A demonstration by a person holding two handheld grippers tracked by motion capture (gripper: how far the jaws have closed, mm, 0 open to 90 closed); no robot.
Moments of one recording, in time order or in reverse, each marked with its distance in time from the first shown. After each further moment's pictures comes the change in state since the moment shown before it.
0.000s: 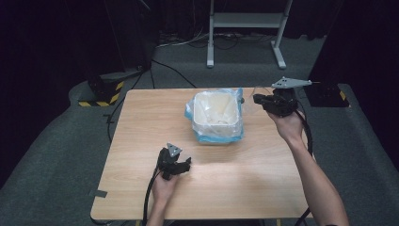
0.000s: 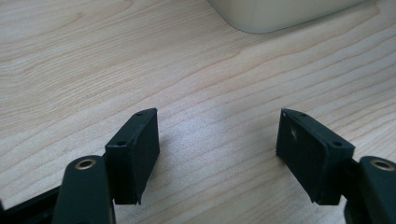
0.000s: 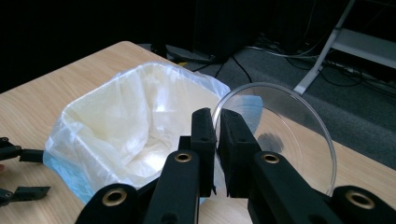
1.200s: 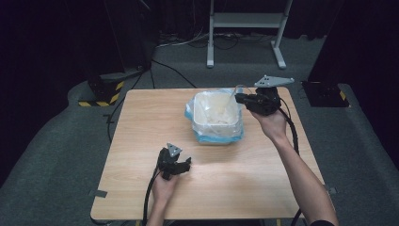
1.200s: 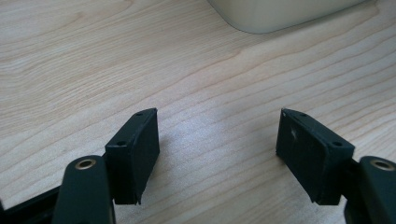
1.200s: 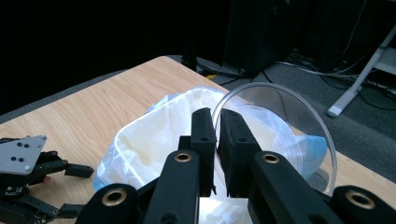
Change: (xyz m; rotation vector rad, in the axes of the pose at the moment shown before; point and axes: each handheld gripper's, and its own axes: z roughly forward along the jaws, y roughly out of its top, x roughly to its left) left arm 0.000 0.000 0.000 0.001 -0.001 0.000; right arm 0.035 0.019 0.022 -0.043 0.122 -0.039
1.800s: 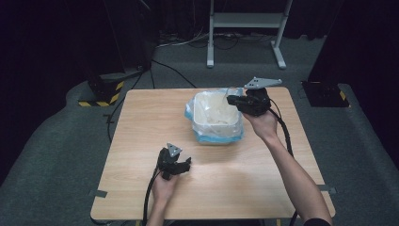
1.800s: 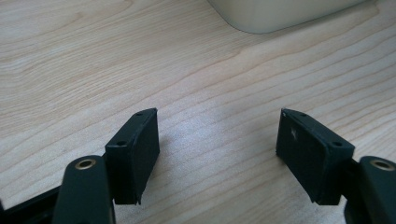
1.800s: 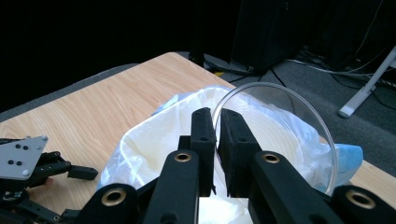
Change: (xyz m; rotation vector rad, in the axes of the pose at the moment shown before) left arm 0.000 0.000 0.000 0.000 0.000 0.001; right arm 0.009 -0.002 0.025 0.015 0.027 -0.008
